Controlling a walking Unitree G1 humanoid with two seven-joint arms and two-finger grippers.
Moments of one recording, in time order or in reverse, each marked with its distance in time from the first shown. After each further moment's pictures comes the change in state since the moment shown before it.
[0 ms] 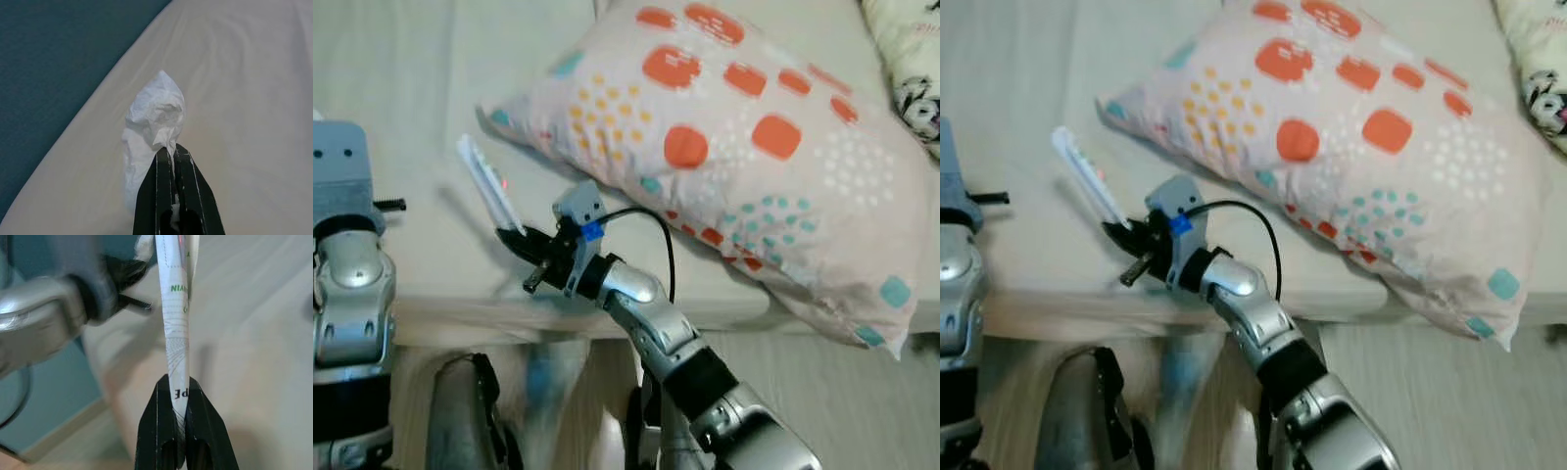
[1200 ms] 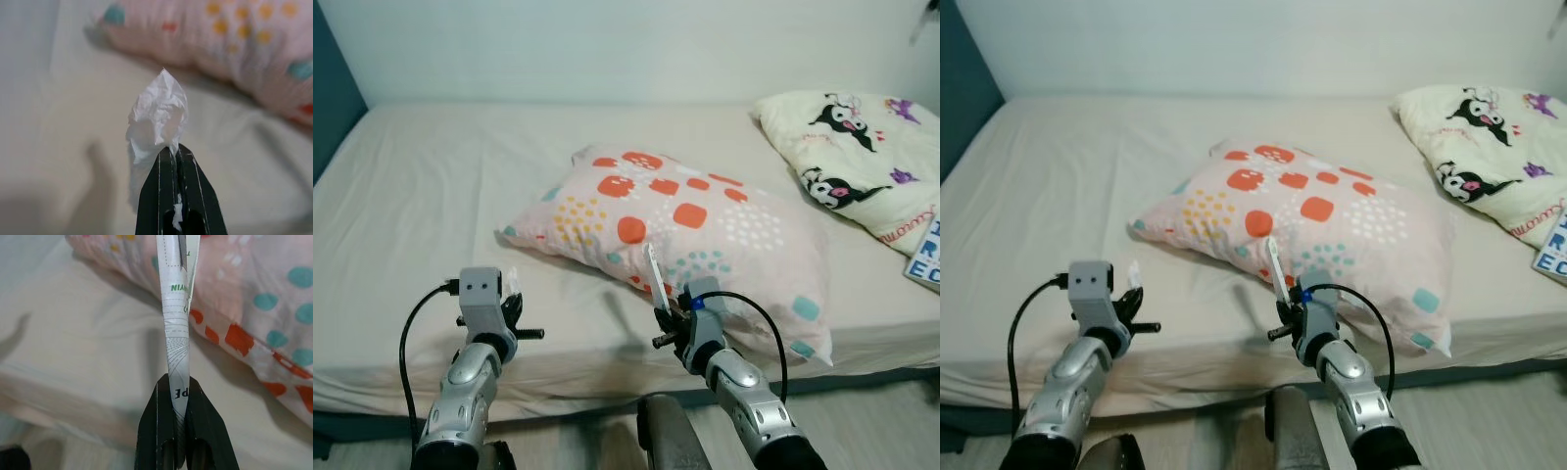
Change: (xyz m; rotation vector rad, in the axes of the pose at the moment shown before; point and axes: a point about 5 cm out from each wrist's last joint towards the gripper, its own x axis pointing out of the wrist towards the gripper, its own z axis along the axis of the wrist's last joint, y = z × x) left arm -0.139 -0.094 -0.145 -0.365 0.563 -0.713; right arm -0.171 -0.080 -0.089 0.049 0.447 -0.729
